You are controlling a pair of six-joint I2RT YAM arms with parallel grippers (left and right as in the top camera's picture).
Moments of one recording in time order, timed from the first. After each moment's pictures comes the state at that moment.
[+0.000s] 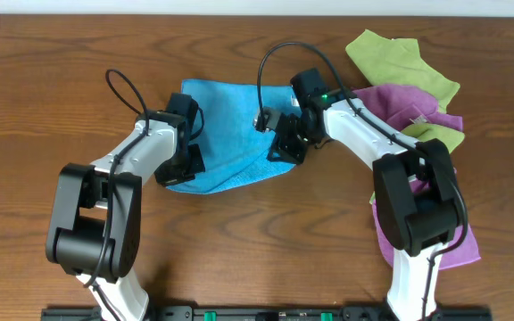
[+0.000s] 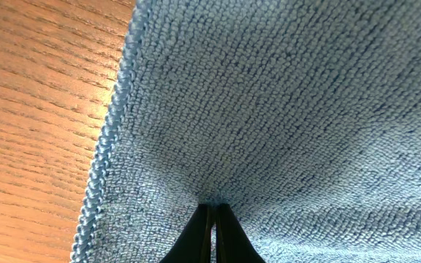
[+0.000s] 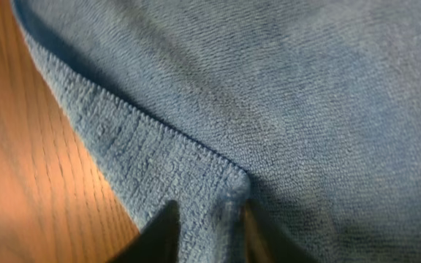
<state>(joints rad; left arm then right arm) -0.22 1.89 1.14 -0.84 0.02 -0.52 0.39 2.10 1.46 -0.74 -0.53 -0.72</state>
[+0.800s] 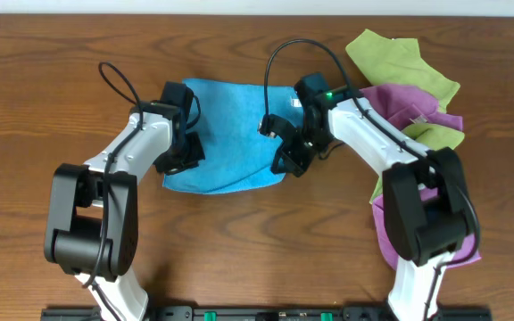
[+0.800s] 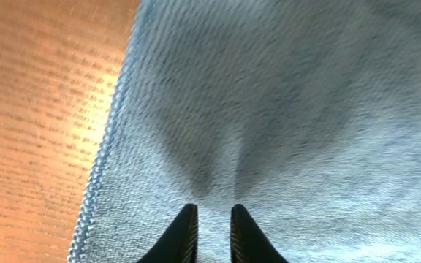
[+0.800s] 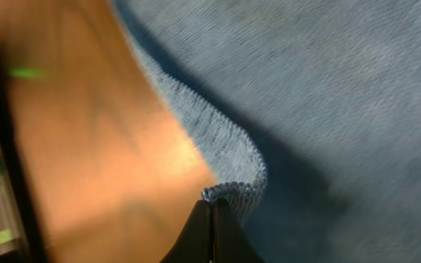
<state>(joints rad) -0.20 1.89 1.22 -0.83 0.07 -0.52 0.39 2.03 1.46 -1.00 -0.63 -0.56</state>
